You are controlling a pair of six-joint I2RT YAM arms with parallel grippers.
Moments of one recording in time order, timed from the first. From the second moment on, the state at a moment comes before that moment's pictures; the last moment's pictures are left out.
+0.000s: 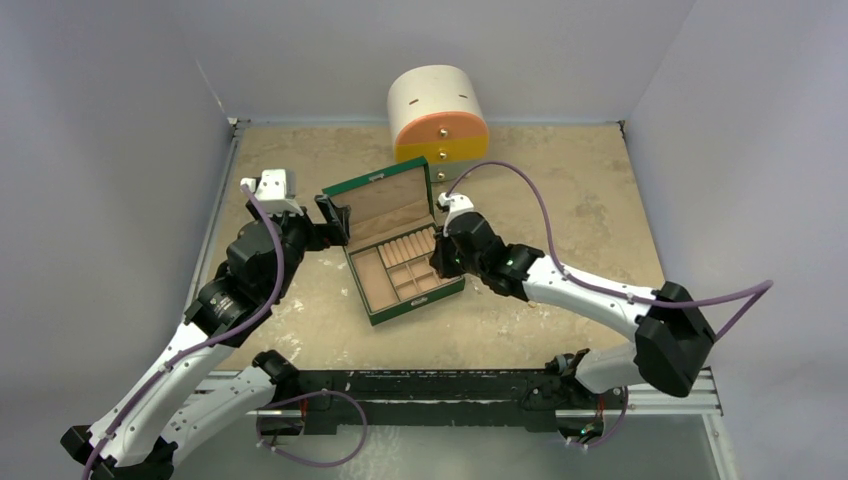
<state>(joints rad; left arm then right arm) -0.63 0.71 0.92 -0.37 -0.46 -0.36 0.87 1.36 0.91 -0.21 0.13 0.50</state>
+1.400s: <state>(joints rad) -0.63 0.70 0.92 -0.37 -0.46 -0.36 0.87 1.50 0.90 -0.07 0.16 0.50</state>
